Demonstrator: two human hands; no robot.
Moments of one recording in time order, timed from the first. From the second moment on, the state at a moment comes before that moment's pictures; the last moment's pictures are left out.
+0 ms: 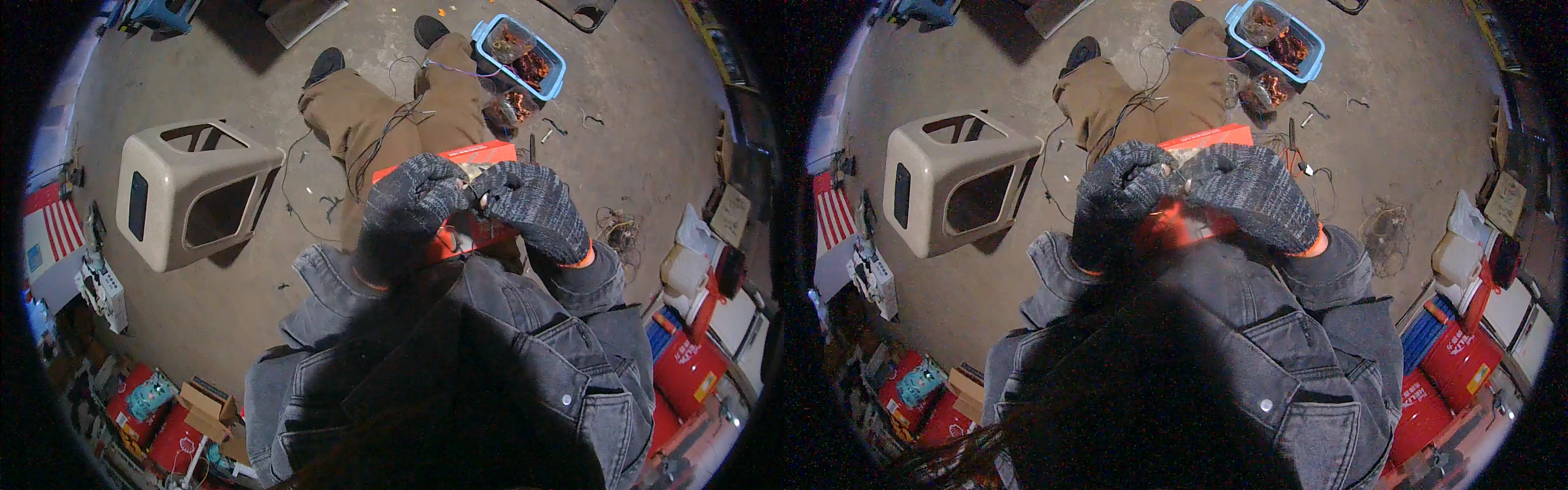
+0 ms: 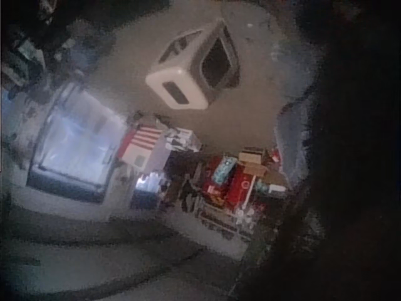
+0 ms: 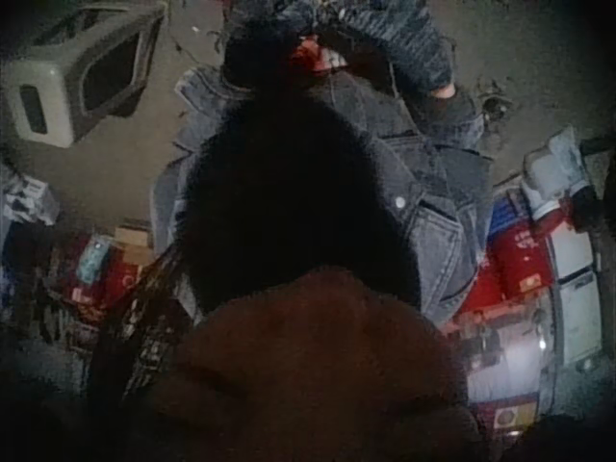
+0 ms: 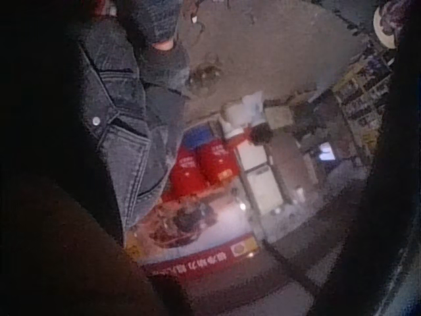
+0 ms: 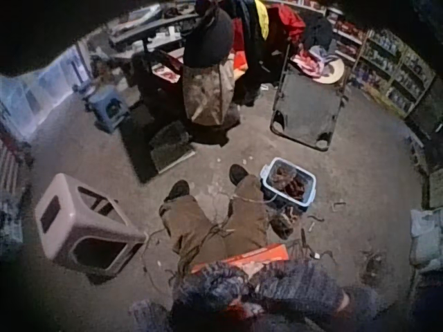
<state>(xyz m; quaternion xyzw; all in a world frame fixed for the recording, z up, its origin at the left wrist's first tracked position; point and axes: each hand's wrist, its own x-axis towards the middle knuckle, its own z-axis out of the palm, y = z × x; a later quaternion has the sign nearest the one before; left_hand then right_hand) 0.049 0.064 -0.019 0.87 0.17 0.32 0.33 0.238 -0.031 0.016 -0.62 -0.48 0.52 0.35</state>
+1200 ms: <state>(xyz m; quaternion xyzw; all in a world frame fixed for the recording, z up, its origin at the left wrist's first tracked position) 0.045 0.026 -0.019 0.91 0.23 0.01 0.34 0.217 -0.052 0.022 -0.71 -0.42 0.40 0.41</state>
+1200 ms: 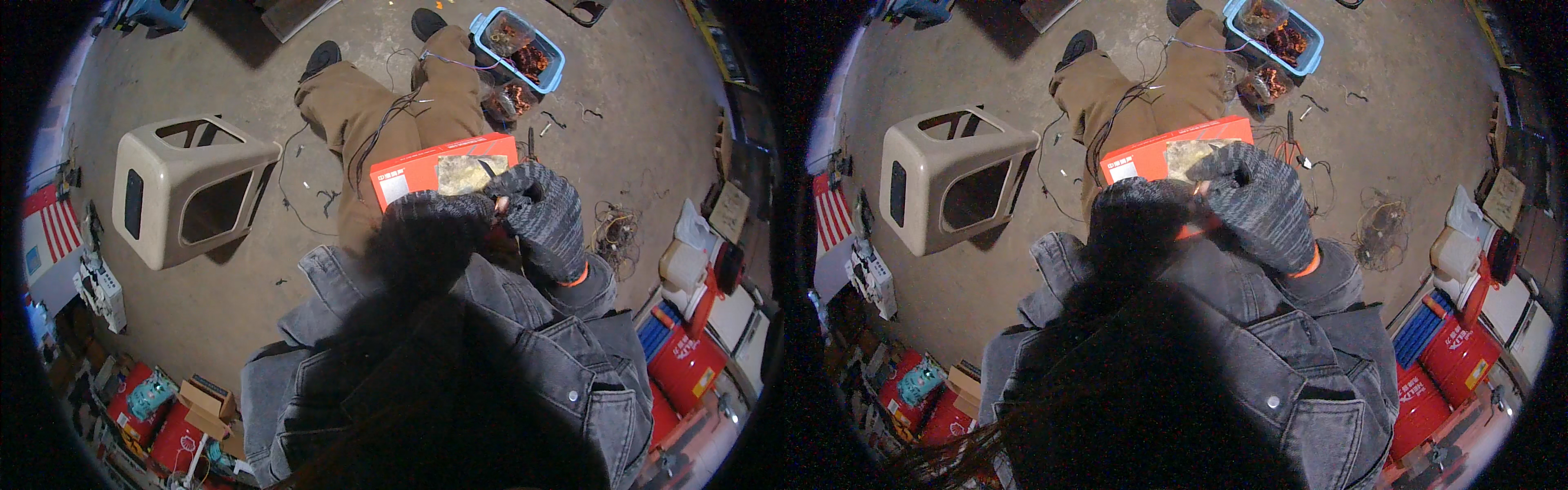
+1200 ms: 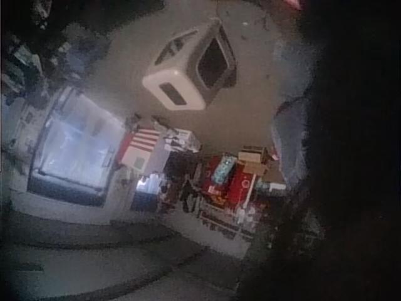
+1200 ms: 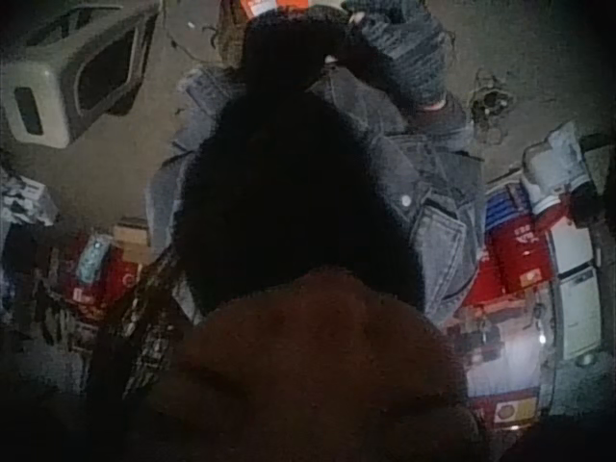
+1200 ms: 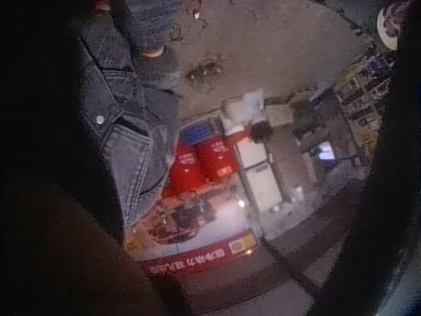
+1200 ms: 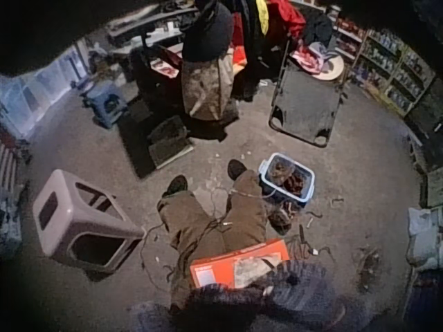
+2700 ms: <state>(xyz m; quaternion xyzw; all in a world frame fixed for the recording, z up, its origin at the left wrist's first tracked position) 0.031 0.063 -0.038 0.85 0.30 0.40 0.16 0.200 -0.072 0.014 -0.57 -0.50 0.44 0.47</state>
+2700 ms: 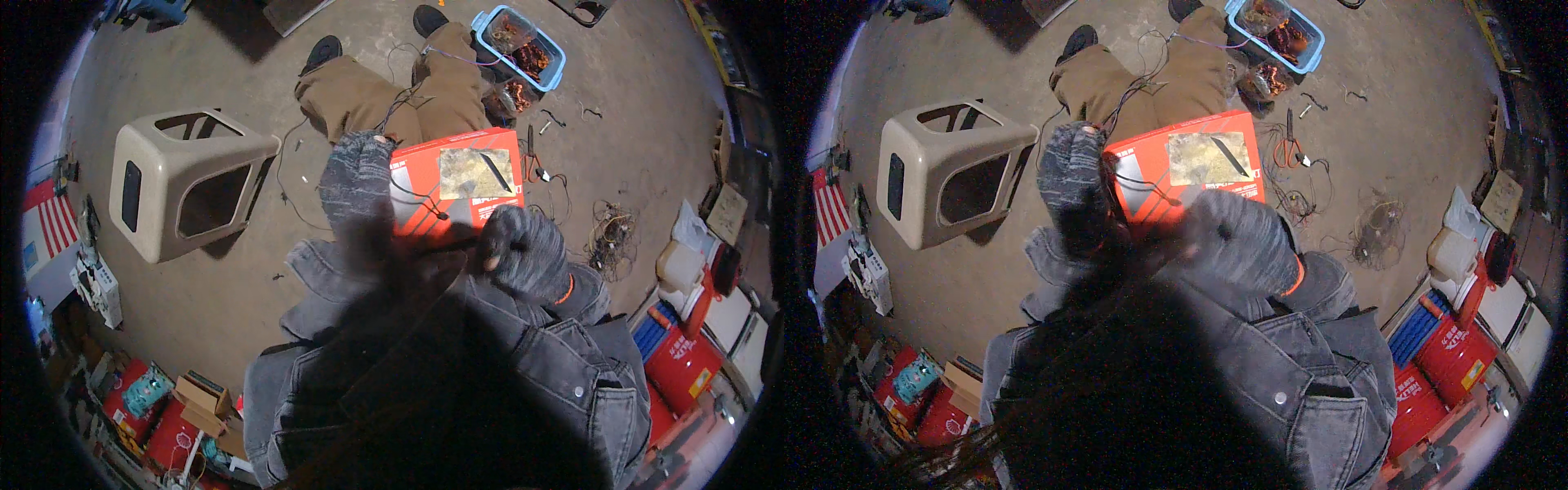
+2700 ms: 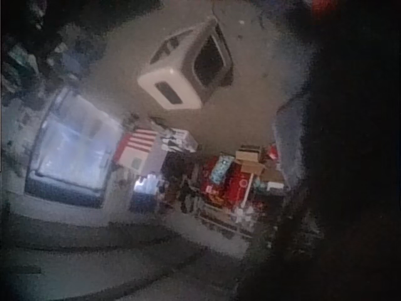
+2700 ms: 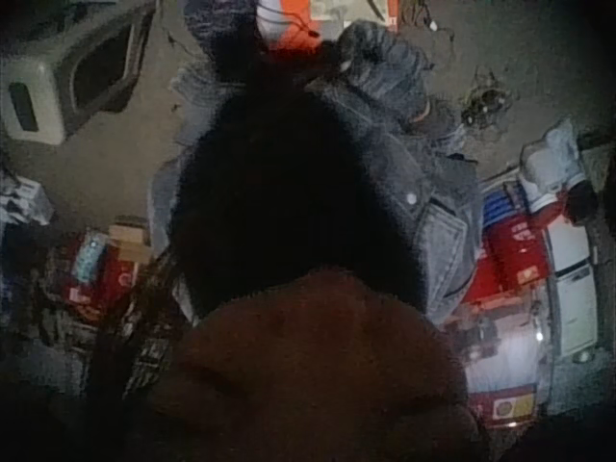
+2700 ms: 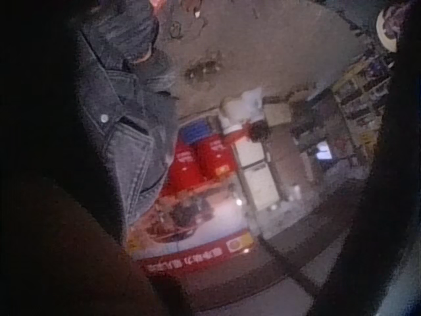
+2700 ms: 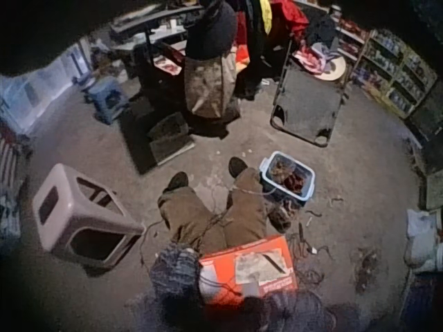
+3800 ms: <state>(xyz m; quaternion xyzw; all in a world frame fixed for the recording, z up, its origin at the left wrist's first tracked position) 0.020 0.079 -0.045 0.87 0.23 0.39 0.20 0.210 -0.072 -0.001 -0.59 -0.29 0.38 0.65</state>
